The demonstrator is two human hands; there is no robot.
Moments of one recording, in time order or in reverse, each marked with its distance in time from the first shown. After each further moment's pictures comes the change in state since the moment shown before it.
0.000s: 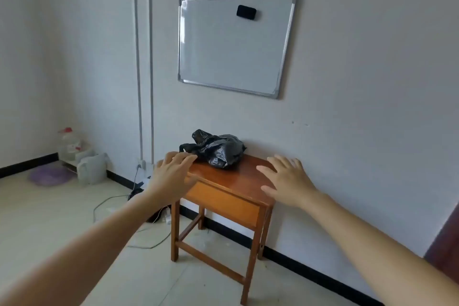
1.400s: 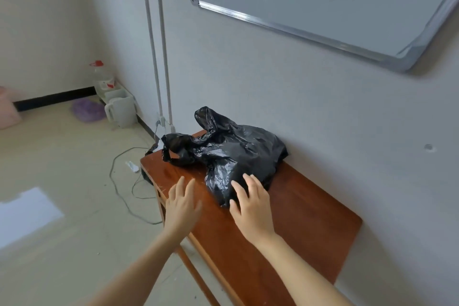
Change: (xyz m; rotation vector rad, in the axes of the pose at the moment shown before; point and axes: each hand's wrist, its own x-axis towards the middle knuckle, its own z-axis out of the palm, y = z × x) left_hand 0.395 -0.078 0.353 -0.277 -0.064 -0.711; right_hand 0.470 0.111 0.309 0.552 0.149 -0.214
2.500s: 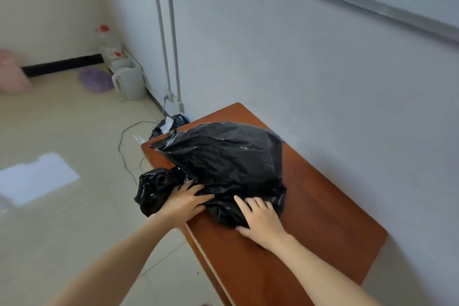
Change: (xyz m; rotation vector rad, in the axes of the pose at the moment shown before) left_hand 0.086 -0.041 0.030 0.431 -0.441 0.364; right_hand 0.034 0.068 0.069 -0.199 -0.507 -0.190
